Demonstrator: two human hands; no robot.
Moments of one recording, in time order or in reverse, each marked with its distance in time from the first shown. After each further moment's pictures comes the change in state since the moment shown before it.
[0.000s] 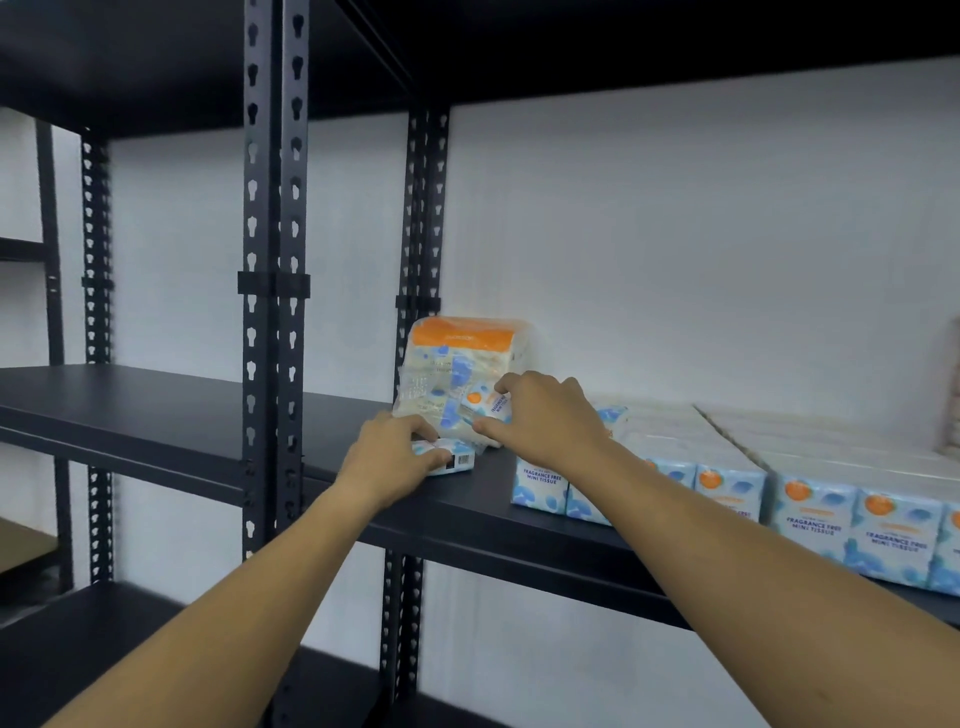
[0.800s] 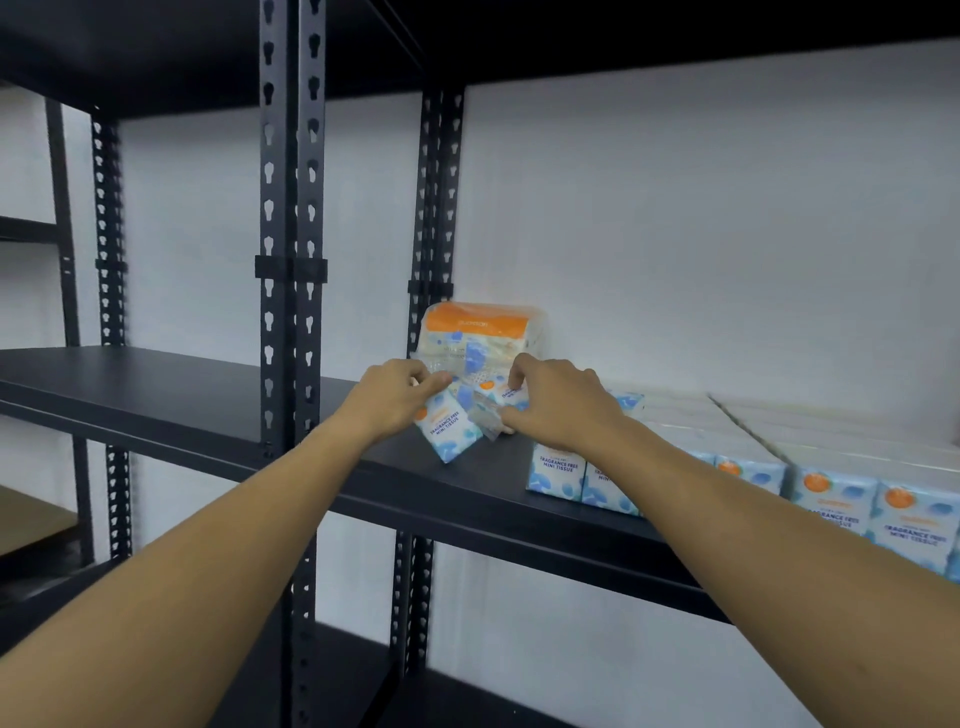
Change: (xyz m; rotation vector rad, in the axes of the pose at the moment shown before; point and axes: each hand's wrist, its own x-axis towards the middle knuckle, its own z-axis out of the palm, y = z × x) left_hand 0.022 0.012 -0.042 -0.128 -0.029 0.012; right_hand -0.002 -0.004 -0.014 0.111 -0.113 0.024
